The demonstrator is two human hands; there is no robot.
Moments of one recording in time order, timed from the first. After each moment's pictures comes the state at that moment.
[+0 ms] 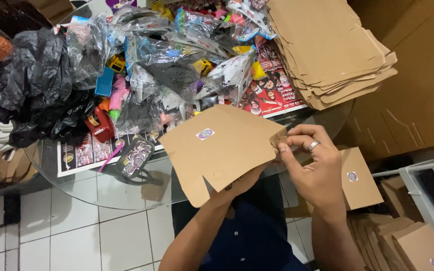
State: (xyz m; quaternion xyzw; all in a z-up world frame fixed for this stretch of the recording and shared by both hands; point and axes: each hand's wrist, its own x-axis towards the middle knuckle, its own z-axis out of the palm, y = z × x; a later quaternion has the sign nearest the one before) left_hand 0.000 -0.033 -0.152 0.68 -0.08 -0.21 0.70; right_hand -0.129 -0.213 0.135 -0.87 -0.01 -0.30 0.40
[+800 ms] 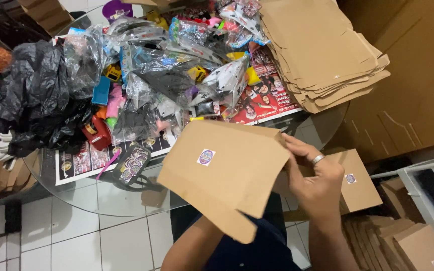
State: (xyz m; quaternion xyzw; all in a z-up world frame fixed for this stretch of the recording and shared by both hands) left_hand -0.001 -0.040 -0.158 0.70 -0.13 -0.24 0.66; right_hand -0.145 -0.204 0.144 -0.84 0.04 -0.33 0.44
